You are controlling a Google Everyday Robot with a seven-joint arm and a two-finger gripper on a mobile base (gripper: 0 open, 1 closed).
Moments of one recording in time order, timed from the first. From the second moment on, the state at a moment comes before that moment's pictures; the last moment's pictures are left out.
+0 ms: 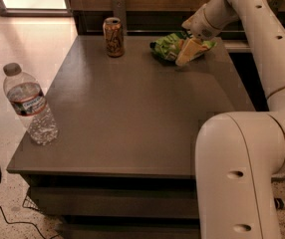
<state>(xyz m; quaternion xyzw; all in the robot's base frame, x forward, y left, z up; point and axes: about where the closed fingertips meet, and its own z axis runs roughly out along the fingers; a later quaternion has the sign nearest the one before) 0.811 -0.157 0.863 -0.62 0.71 0.02 0.34</state>
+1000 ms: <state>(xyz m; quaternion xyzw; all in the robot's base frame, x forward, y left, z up) 0.814 -0.149 0.849 -0.62 0.71 0.03 0.33</state>
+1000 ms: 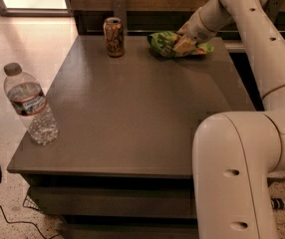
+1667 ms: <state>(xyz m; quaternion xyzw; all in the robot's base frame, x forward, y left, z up) 0.809 -0.152 0.870 -0.63 0.70 0.02 0.34</state>
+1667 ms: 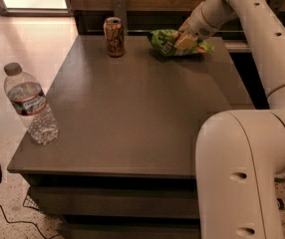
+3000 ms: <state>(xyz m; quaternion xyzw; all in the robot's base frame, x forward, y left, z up) 0.655 -0.125 1.027 -0.64 0.61 -0.03 0.47</state>
